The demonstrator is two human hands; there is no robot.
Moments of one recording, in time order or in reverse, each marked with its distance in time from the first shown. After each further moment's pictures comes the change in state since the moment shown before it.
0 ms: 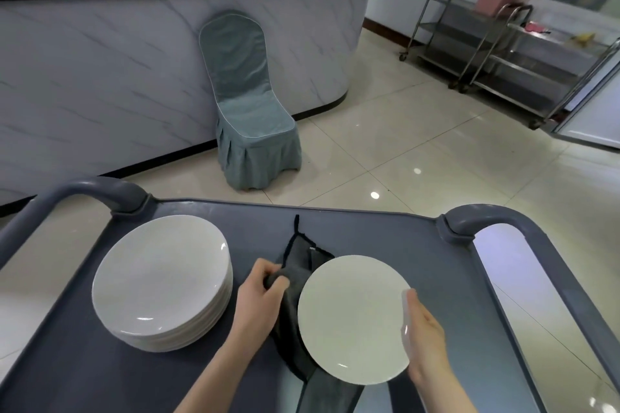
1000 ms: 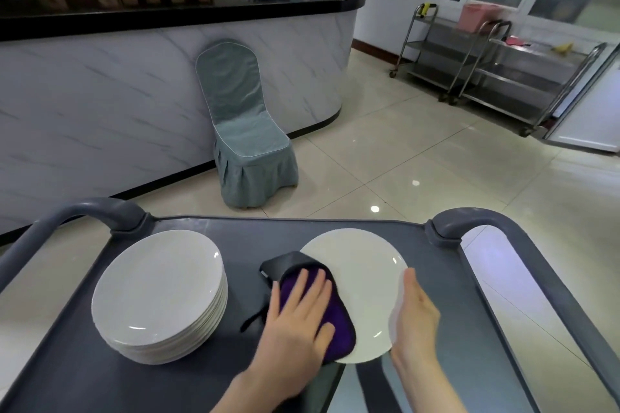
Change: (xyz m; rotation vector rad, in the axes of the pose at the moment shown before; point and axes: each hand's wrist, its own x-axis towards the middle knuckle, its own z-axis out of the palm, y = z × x) left_hand -0.056 0.016 0.033 1.024 -0.262 0.745; right_hand -0.047 -0.051 0.020 0.227 0.047 -0.208
